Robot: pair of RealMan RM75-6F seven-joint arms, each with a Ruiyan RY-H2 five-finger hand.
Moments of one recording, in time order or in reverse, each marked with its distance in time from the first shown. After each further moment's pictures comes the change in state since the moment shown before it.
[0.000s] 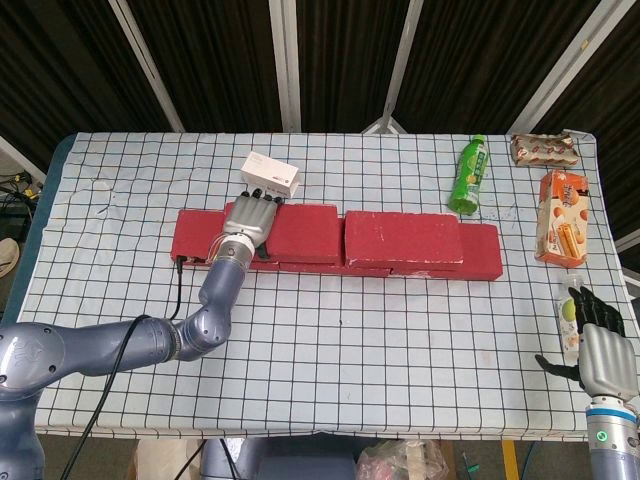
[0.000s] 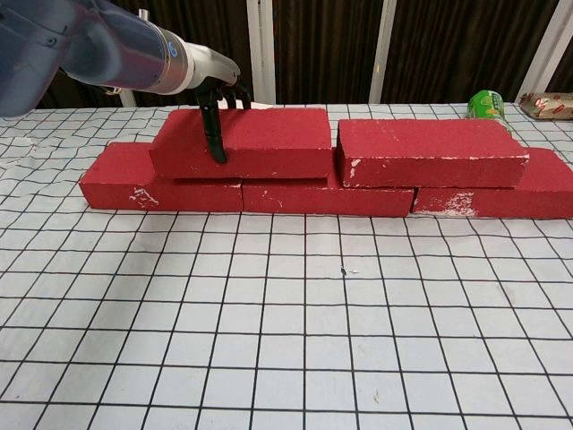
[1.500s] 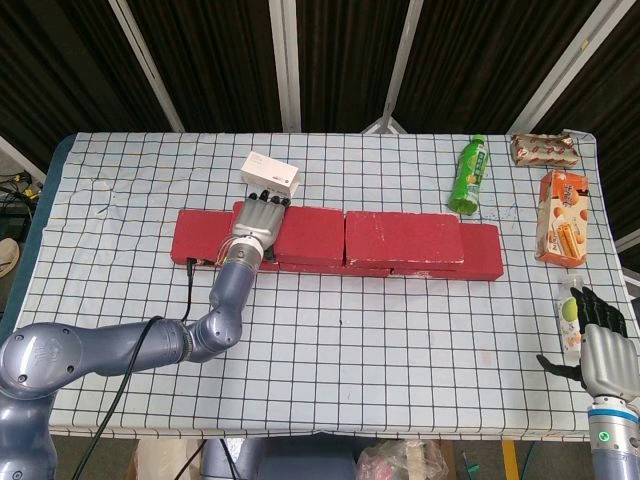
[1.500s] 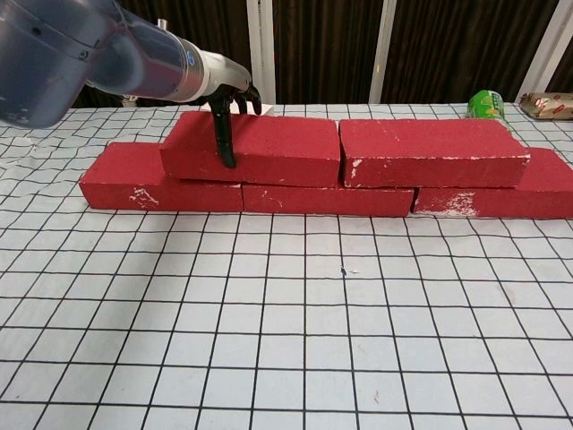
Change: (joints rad) left arm -0.031 -0.047 0.002 0.043 -0.025 0.010 0.005; right arm -0.002 0.006 0.001 -0.001 0.005 -0.004 0.009
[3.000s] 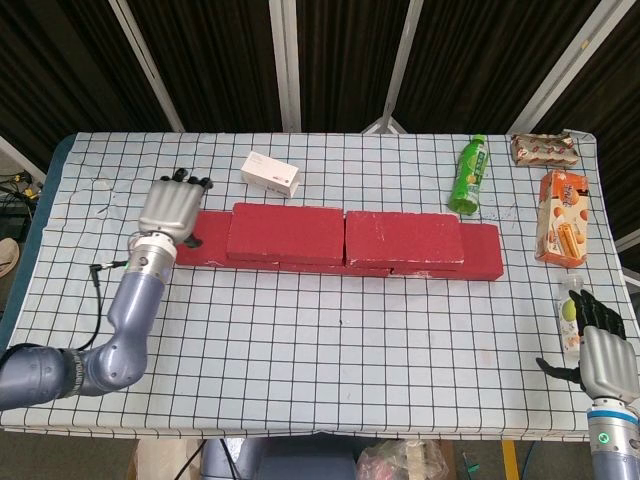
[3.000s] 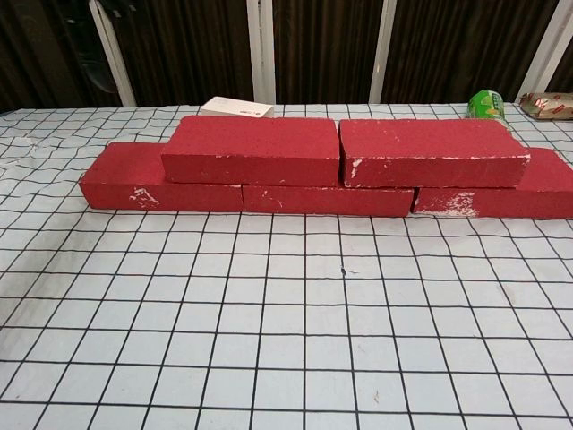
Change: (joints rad) left arm 0.223 0.470 0.043 -0.563 0.218 0.265 -0.105; right arm 0.002 0.011 -0.008 -0.019 0.011 -0.010 -0.013
